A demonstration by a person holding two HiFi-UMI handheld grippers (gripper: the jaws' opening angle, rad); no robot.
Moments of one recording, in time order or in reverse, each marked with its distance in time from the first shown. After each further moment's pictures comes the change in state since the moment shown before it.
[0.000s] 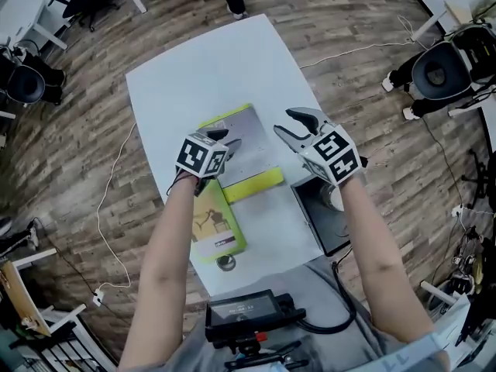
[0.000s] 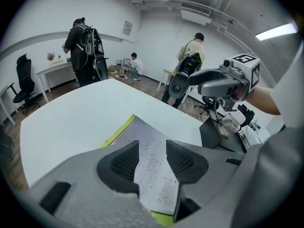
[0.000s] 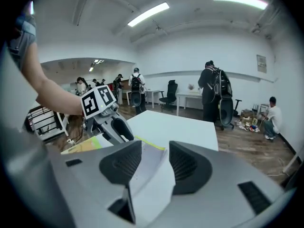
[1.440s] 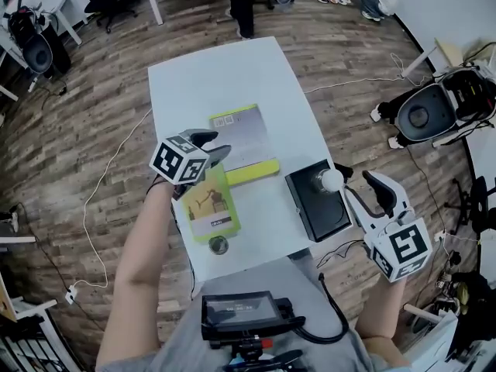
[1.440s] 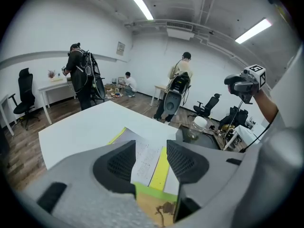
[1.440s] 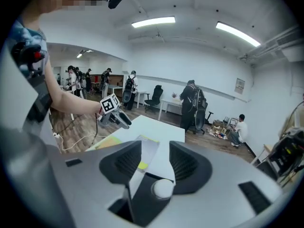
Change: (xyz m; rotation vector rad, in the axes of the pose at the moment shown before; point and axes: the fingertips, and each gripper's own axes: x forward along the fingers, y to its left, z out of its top) left arm -0.136 -0.059 -0.013 0.097 -0.186 -0.019; right arm -0.272 0.119 0.043 -0.070 0.006 -0.284
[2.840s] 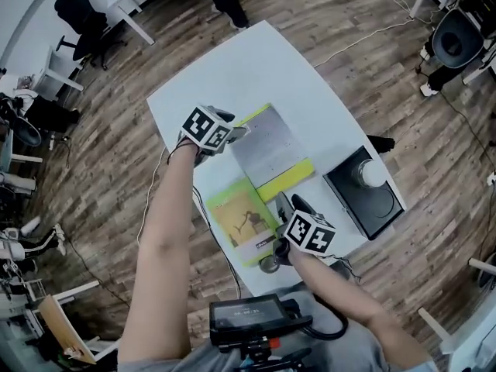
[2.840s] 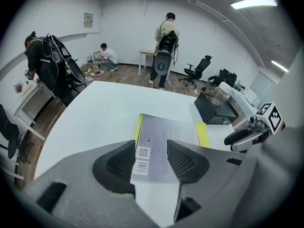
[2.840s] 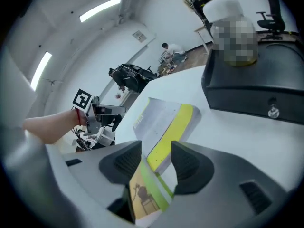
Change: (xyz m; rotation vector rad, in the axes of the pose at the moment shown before) left arm 0.109 0.117 -0.004 0.257 0.420 -0.101; right arm 0.246 0.164 -0.160 1.336 0.051 -0.198
